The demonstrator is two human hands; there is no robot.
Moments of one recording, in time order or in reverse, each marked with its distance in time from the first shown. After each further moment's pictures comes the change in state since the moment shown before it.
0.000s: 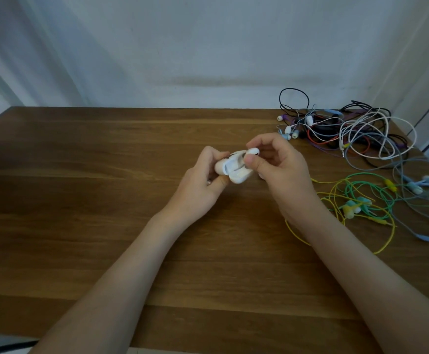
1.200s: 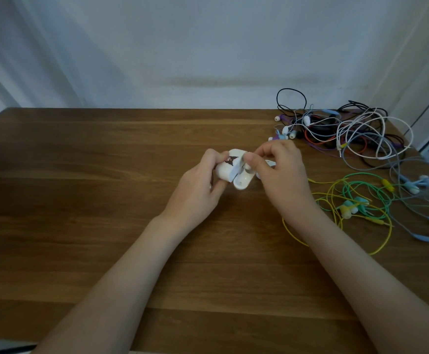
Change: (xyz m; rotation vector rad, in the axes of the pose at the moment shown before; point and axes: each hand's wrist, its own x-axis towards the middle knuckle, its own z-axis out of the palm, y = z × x) left_hand -0.004 0.001 0.004 0.258 0.055 0.097; right_hand 0.004 0.005 -0.001 -0.426 0.109 -0.004
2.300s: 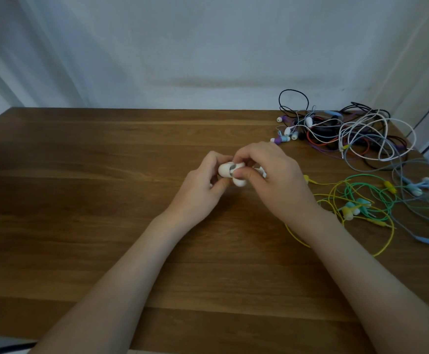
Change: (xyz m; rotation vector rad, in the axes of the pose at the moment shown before) left_hand 0.005 -0.004 -0.001 -0.189 -0.083 -0.078; right_hand -0.004 -0.005 -0.004 -0.112 -0.127 -0.515
